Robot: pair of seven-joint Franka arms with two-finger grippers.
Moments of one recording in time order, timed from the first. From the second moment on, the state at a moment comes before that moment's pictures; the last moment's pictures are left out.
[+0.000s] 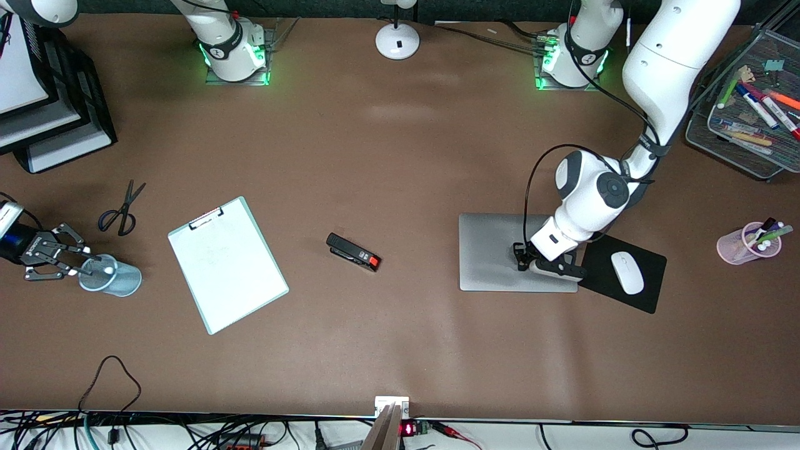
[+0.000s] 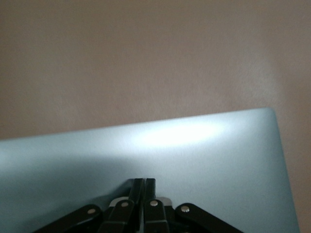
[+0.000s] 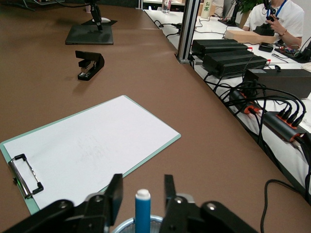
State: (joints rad) left arm 0.04 0.60 -0.31 -1.99 -0.08 2.83 -0.01; right arm -0.56 0.80 0.02 -1.35 0.97 1.70 -2.29
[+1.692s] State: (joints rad) left arm 0.14 0.33 -0.33 -1.39 0.09 1.52 0.10; right arm -0.15 0.32 0.04 -1.26 0.18 1.43 -0.35
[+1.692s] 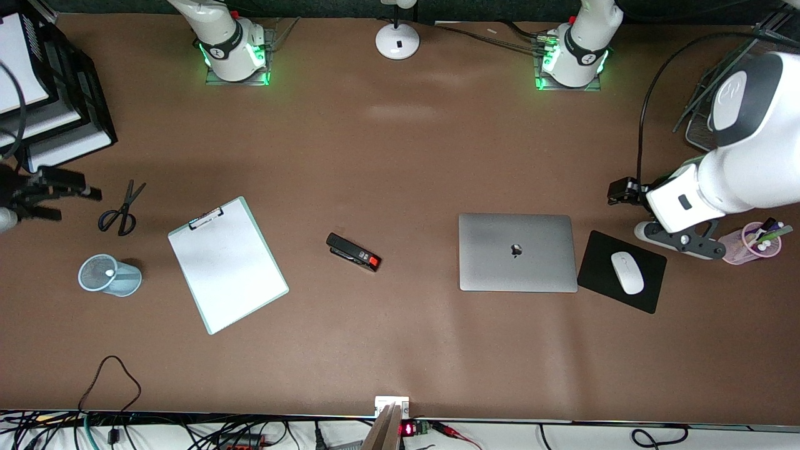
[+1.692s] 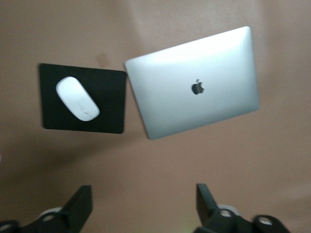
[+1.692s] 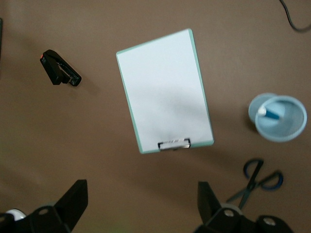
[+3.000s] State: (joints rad) left arm -0.05 0.01 -0.03 -1.75 0.01 1.77 0.06; right arm 0.01 -0.09 0.04 -1.63 0.02 1.55 0.00
